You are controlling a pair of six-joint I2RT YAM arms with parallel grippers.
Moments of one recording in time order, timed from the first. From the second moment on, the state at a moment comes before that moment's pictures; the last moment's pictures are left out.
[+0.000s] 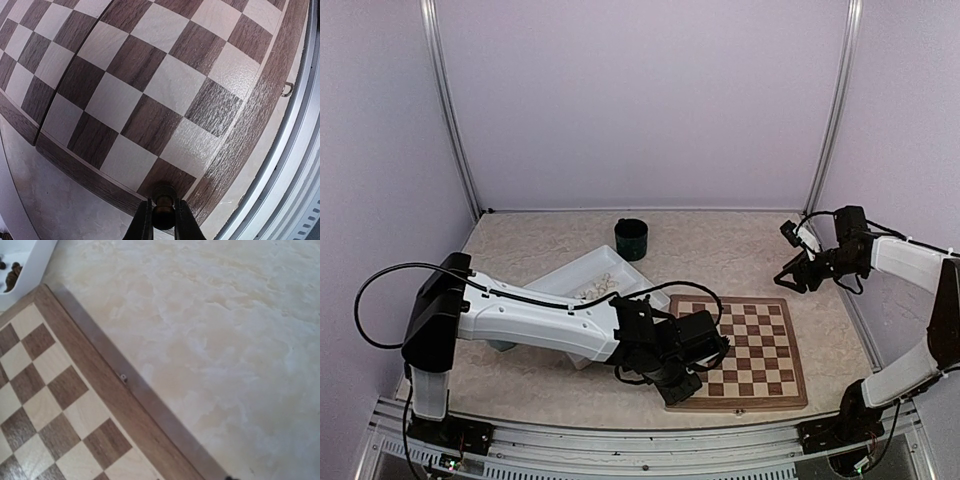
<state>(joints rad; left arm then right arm) -1.37 2.07 1.59 -0.68 -0.14 -0.22 -0.01 1.38 0.89 -0.46 -0.63 -0.59</state>
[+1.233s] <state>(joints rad) -1.06 1.81 1.44 -0.67 -0.23 -0.20 -0.01 1.32 0.86 -0.46 -0.70 -0.61</state>
